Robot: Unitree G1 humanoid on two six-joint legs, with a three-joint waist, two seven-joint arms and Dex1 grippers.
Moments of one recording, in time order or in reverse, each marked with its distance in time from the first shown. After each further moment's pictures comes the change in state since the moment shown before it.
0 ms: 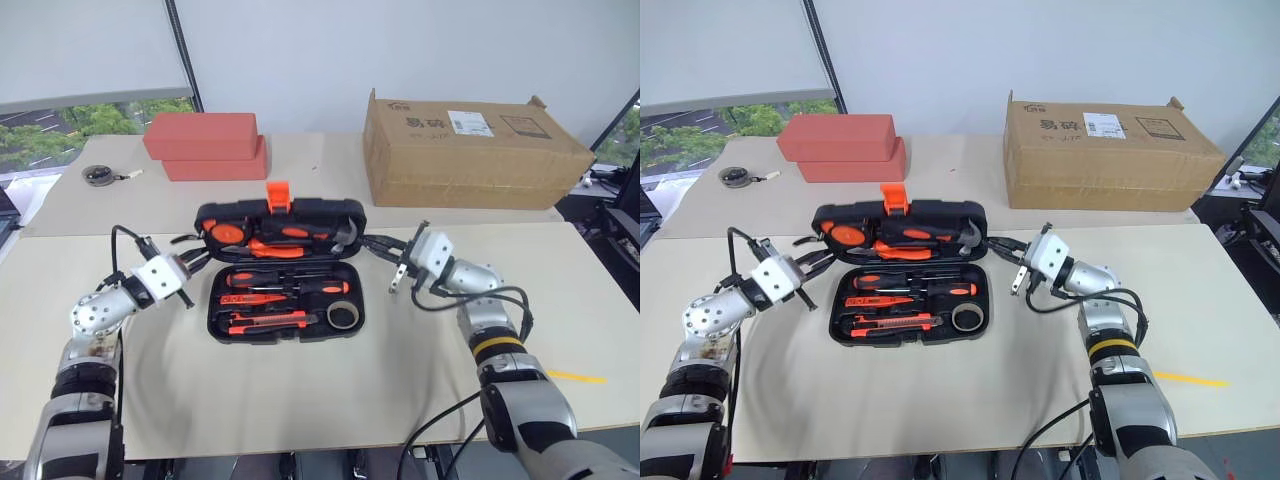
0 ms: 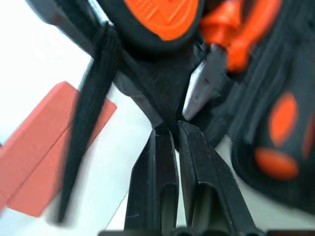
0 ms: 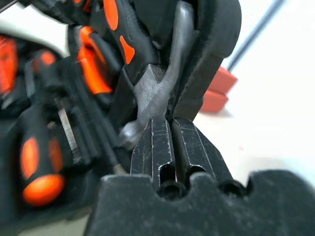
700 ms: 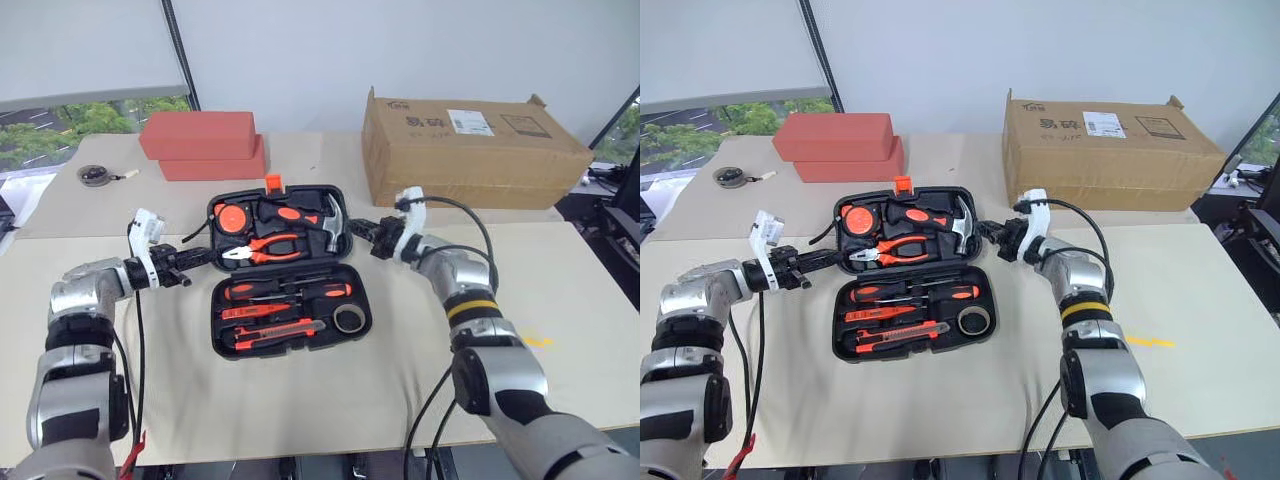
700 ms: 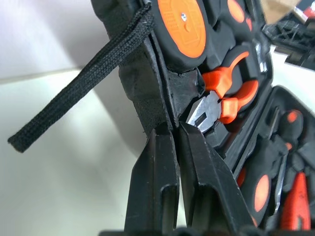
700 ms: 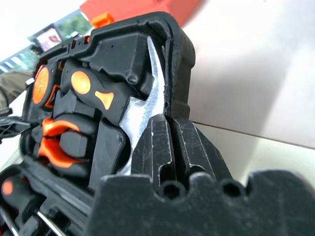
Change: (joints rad) left arm -0.165 -0.073 0.123 -0.174 -0.372 1.331 -0.368; right arm -0.159 0.121 -0.138 -0.119 0.224 1.183 -0.152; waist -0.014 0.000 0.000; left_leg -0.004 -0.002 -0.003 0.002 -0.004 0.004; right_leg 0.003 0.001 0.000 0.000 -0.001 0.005
